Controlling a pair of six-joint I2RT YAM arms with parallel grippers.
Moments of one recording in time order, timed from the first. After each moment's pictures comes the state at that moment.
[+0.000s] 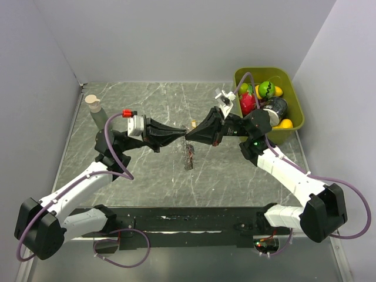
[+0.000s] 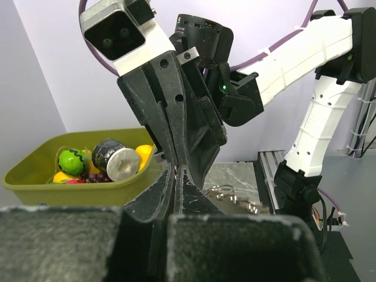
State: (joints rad) left arm -0.58 1.08 0.75 0.92 0.85 -0.31; right arm 0.51 1.22 0.92 0.70 -1.09 0.70
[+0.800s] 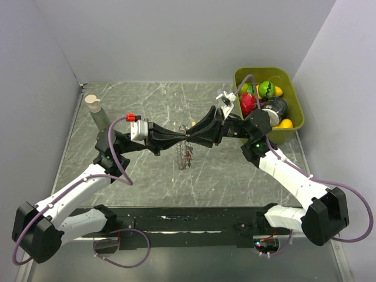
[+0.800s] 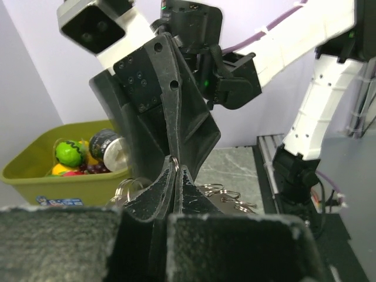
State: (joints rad) left arm -0.59 1.05 0.76 0.78 0.86 -0.21; right arm 0.51 1.19 0.92 0.61 -1.04 0.64
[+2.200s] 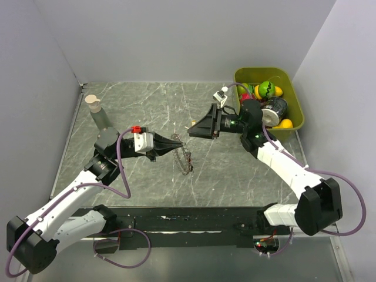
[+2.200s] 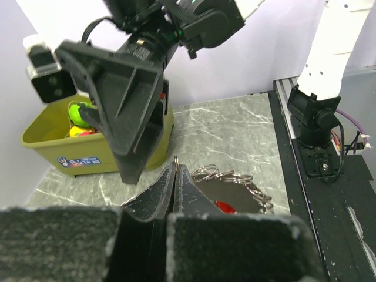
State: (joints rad) left arm -0.59 0.93 0.76 0.37 0.88 0.14; right arm 0.42 1.27 0.98 0.22 -0.95 1.08
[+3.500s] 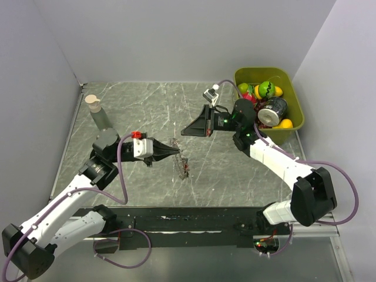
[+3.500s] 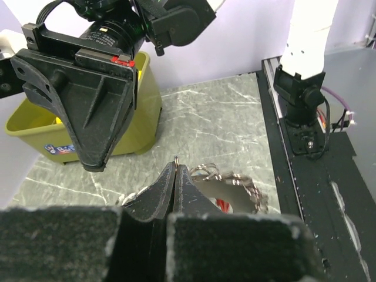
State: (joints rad) left arm -0.59 0.87 0.77 0.19 0.91 0.23; right arm 0.48 1.38 0.99 0.46 -1.01 1.16
